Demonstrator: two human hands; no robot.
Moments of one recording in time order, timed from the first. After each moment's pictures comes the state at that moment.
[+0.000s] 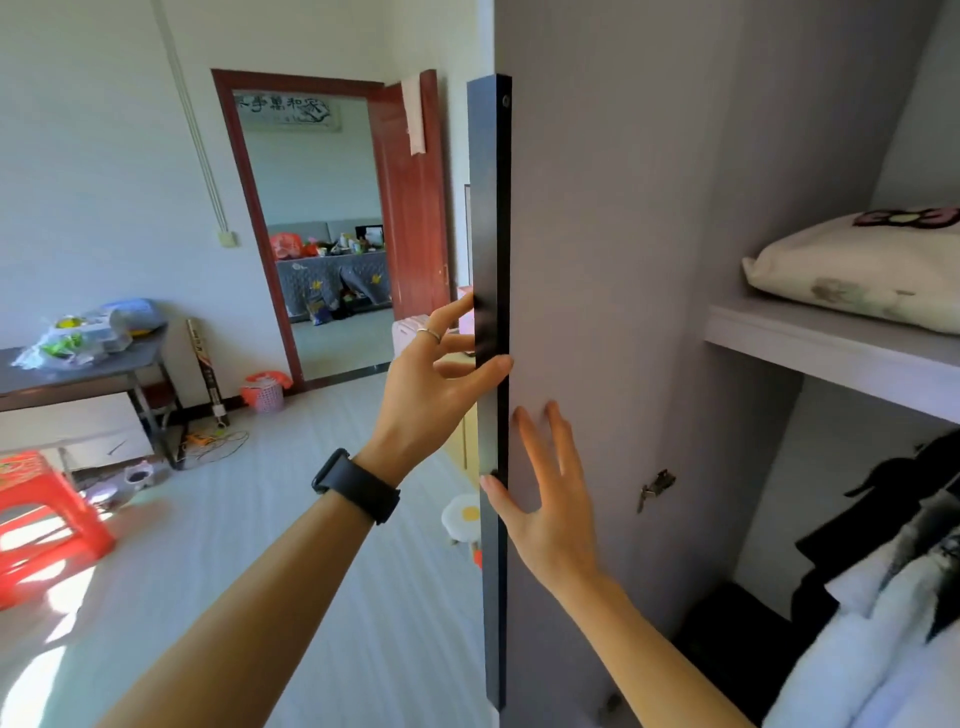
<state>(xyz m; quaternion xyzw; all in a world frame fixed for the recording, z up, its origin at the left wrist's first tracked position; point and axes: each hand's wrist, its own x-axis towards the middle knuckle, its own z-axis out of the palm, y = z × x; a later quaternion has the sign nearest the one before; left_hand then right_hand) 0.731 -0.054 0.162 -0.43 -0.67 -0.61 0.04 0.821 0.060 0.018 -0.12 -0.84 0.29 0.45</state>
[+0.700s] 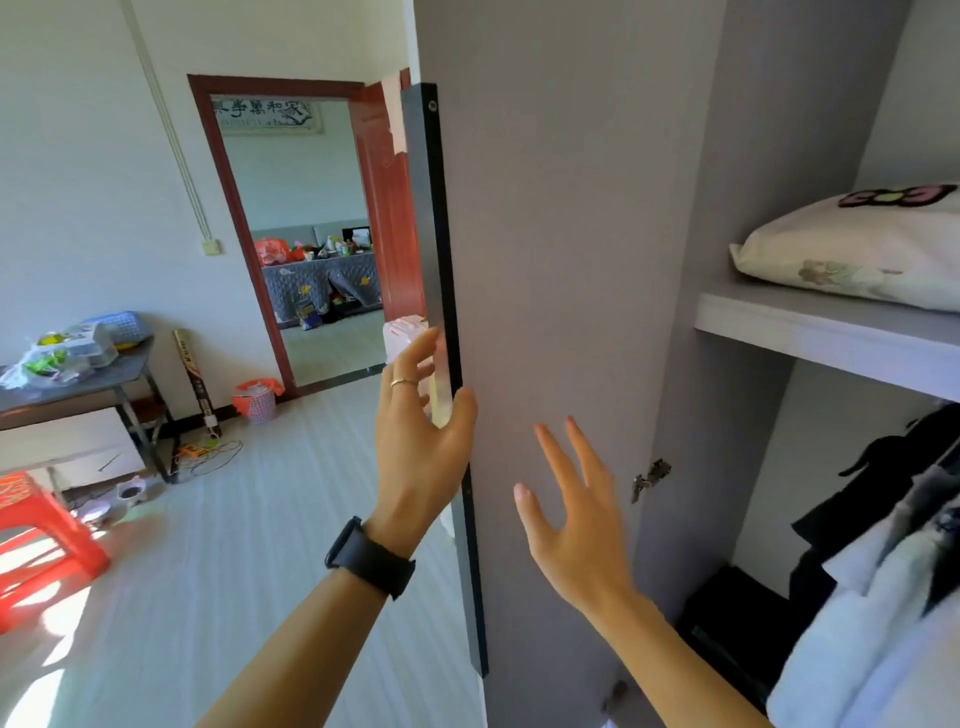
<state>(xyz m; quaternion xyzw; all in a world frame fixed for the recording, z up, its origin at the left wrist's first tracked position) 0.756 -0.053 0.124 -0.36 -0.68 -0.63 0.14 0.852 0.068 0.012 -0.16 -0.85 0.26 0.44</state>
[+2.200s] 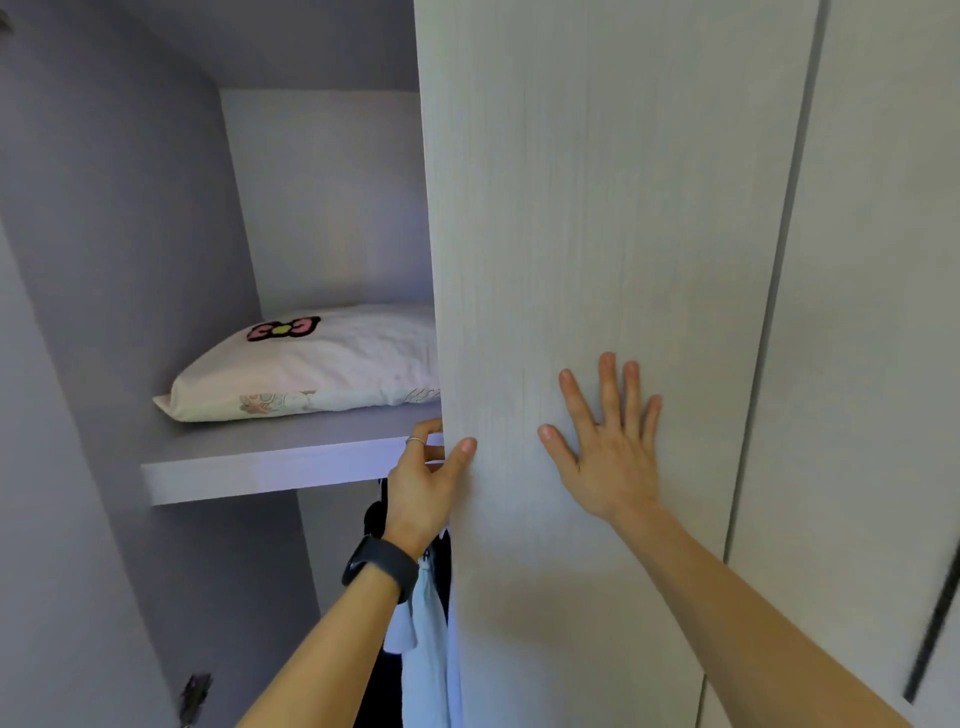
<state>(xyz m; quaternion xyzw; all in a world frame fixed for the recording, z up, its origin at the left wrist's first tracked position) 1.002 0.284 0.139 -0.65 -0.42 -0.55 -0.33 1.233 0.279 0.123 -0.67 -0.59 -0.28 0.35</state>
